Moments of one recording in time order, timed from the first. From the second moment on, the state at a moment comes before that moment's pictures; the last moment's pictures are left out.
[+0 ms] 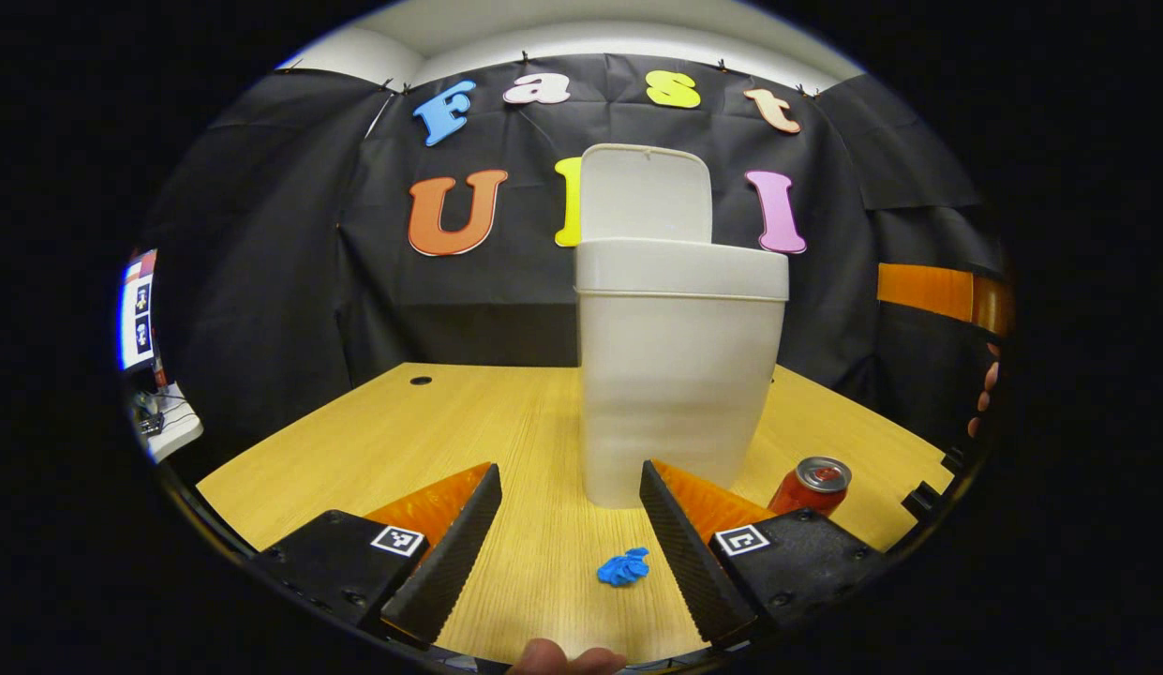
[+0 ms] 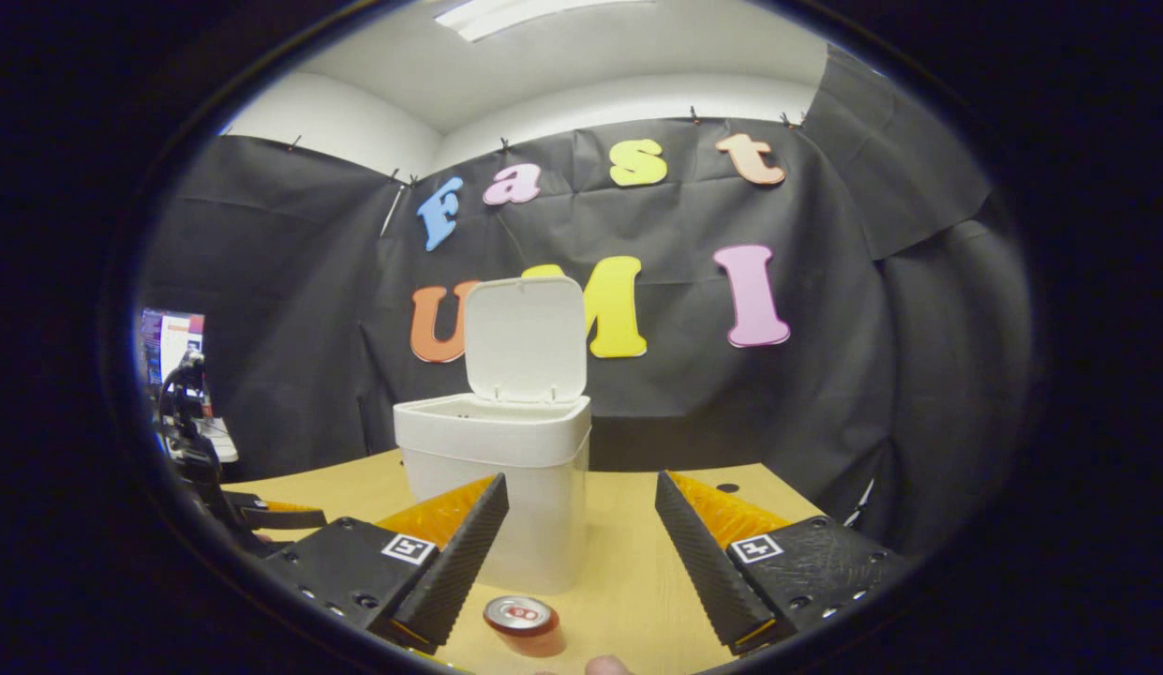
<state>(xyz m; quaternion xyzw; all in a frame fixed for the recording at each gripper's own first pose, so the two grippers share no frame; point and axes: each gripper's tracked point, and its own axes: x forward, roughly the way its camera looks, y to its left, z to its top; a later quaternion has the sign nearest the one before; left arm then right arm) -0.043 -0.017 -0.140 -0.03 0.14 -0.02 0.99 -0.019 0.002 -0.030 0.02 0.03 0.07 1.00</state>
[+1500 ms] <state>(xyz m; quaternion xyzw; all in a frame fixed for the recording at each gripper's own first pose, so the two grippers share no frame) -0.045 -0.015 -0.247 -0.03 0.30 -0.05 0.95 -0.046 -0.012 -0.119 0.00 0.08 0.07 0.99</state>
